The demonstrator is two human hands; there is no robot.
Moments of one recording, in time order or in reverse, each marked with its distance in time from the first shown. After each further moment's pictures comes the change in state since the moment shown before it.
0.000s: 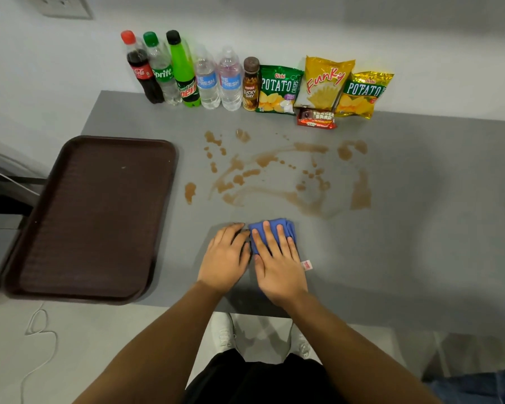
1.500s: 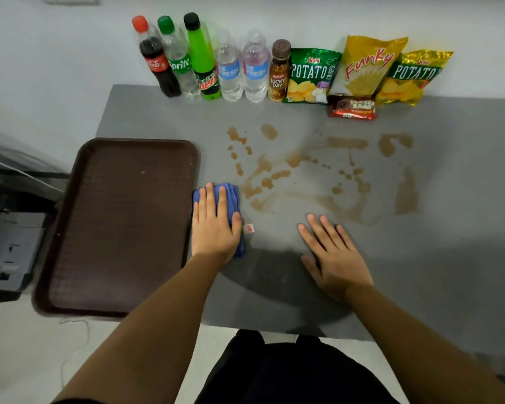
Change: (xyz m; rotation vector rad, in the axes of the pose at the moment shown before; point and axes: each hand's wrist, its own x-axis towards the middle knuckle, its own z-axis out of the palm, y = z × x) left_hand 0.068 -0.102 -0.018 0.224 -0.019 -0.212; right_hand 0.037 0.065 -0.014 -0.257 -0.008 -0.109
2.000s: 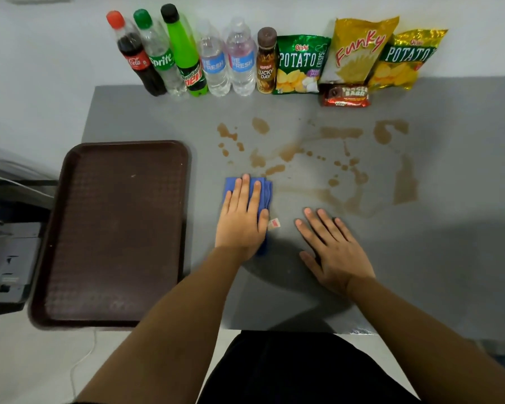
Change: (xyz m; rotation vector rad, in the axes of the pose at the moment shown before) left_hand 0.014 0.052 0.011 0.009 -0.055 0.240; right_hand 0.002 0.000 0.000 0.001 0.009 0.017
